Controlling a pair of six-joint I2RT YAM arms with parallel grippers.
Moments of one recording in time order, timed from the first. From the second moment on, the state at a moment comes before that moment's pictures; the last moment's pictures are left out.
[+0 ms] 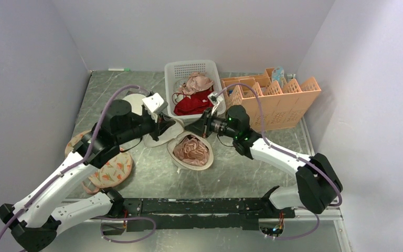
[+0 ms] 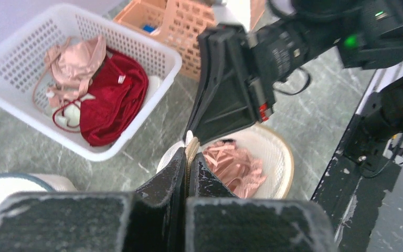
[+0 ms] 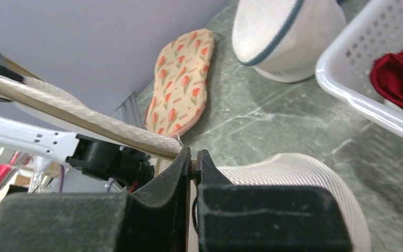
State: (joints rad) left arm -0.71 0.91 1.05 -0.39 0.21 0.04; right arm 0.66 1.33 0.73 0.47 -0.49 0.56
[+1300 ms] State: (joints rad) left arm -0.71 1.05 1.18 -0.48 -0.07 -0.41; right arm 0.84 1.17 0.77 -0.15 -0.24 0.35
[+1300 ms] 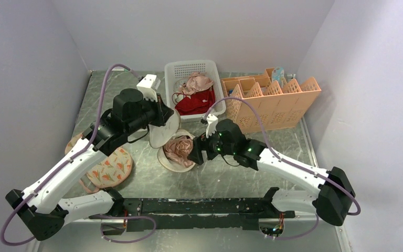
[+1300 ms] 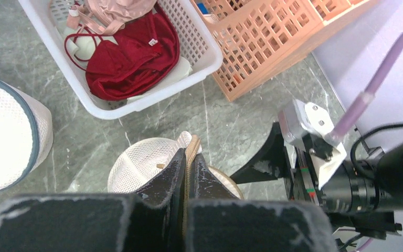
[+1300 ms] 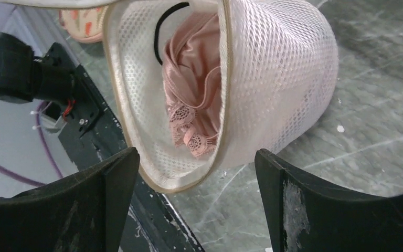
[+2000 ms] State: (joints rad) left arm -0.50 1.14 1.29 -0.60 0.05 -0.48; right arm 0.78 1.11 0.63 -0.09 0.07 0.27
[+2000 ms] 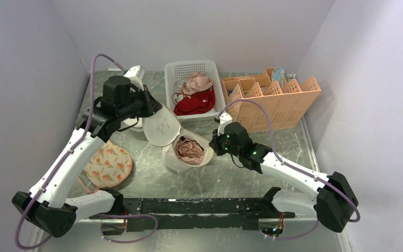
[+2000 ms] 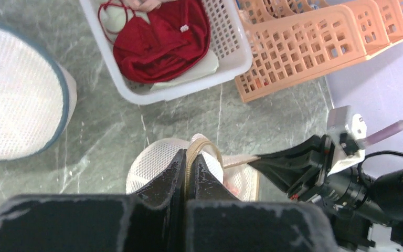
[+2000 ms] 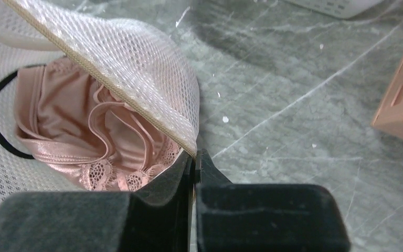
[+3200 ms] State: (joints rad) left arm -0.29 0.98 0.95 -0.63 0.32 -0.34; right arm 0.63 1.21 0.68 0.01 -0.35 0.18
